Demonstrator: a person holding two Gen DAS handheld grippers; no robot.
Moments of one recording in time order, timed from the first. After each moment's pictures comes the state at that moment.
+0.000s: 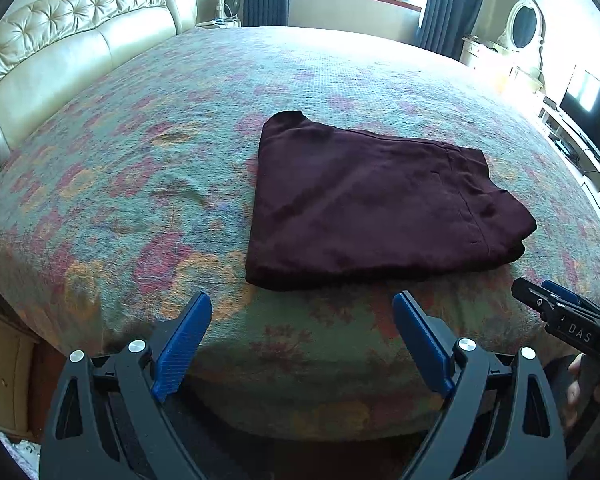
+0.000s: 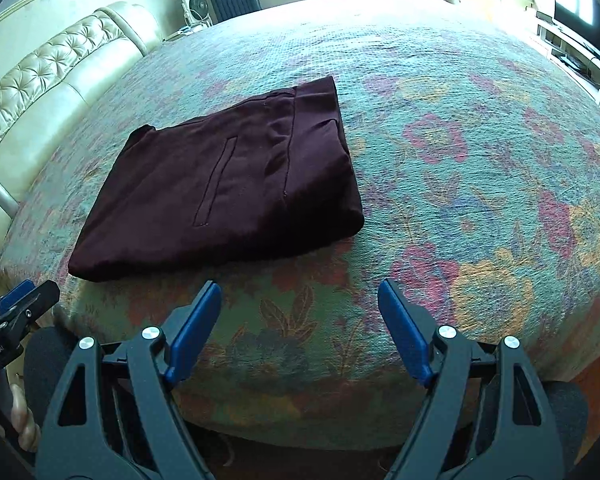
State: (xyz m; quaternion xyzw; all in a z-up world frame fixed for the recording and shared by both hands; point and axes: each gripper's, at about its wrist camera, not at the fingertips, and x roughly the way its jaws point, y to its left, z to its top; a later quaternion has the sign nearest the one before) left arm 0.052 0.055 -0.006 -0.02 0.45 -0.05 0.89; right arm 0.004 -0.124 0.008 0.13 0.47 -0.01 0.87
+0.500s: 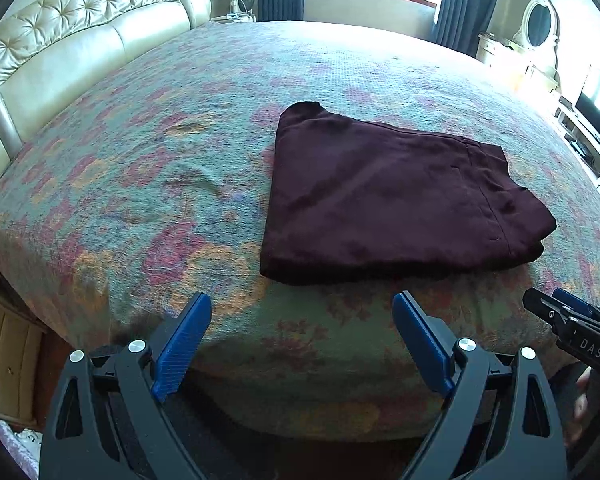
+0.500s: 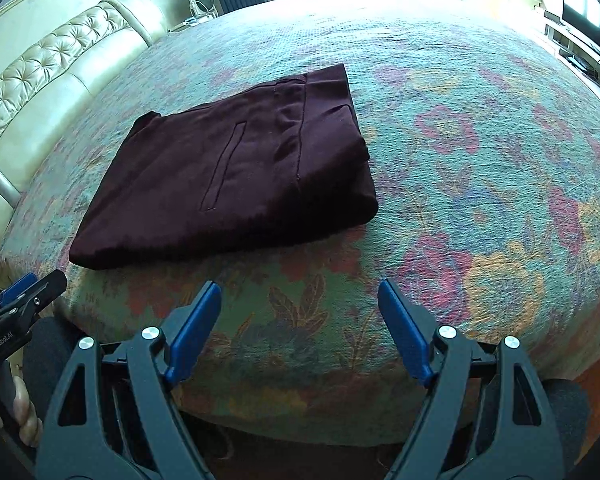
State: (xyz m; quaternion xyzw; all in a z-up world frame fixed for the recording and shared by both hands) left arm 0.052 0.054 -0.016 -0.01 0.46 -0.02 0.89; right arm 0.003 -0.117 0.001 0.13 0.48 0.01 0.87
